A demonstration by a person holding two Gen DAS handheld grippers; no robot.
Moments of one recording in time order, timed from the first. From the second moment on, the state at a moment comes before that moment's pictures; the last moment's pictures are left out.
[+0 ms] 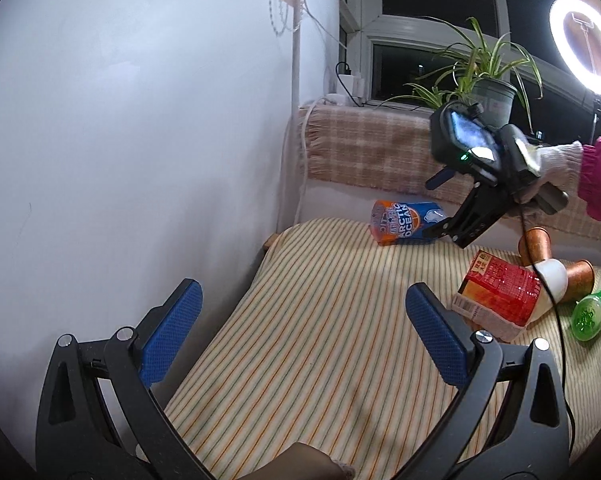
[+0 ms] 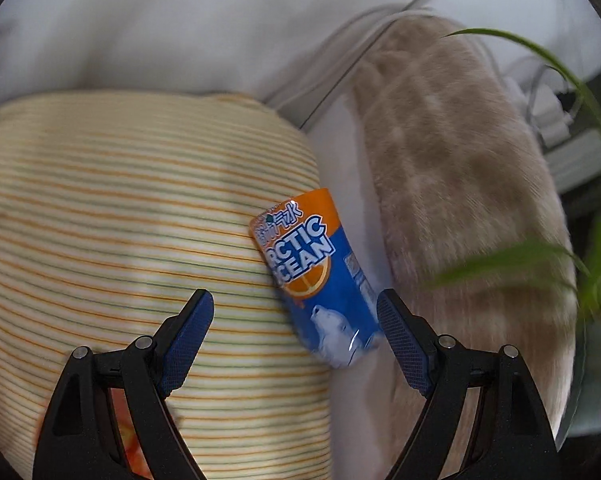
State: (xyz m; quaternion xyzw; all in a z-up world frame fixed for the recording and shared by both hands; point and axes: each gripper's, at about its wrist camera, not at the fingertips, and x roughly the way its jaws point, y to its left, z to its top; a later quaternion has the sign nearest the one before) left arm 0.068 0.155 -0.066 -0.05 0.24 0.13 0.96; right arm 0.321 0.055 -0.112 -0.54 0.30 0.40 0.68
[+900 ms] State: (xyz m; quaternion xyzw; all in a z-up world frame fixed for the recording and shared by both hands) left arm 0.068 0.172 -0.073 -0.06 0.25 0.14 0.96; right arm 0.333 0.115 -0.162 -0.62 0.26 0.37 0.63
